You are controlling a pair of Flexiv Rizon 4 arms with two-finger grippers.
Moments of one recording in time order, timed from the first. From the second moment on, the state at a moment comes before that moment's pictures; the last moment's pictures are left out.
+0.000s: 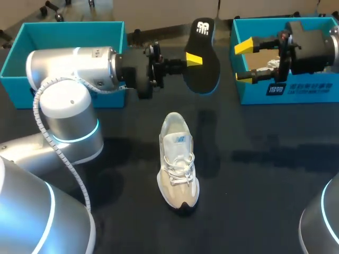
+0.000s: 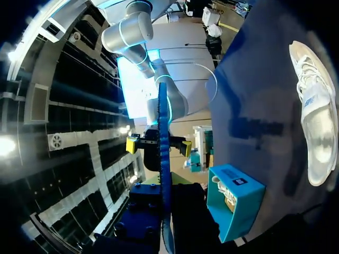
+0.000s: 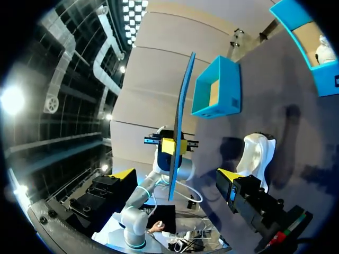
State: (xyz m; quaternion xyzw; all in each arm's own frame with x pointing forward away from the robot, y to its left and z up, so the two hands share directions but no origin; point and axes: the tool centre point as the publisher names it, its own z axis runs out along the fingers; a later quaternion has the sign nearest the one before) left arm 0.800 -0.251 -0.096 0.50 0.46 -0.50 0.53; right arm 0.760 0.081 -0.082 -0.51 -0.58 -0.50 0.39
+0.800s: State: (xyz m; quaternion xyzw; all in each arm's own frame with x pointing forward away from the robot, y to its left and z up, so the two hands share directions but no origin) left arm 0.814 -0.299 -0.091 0.48 0.46 -0.51 0.55; right arm 0.770 0.097 -0.088 -0.50 -0.59 -0.48 0.42
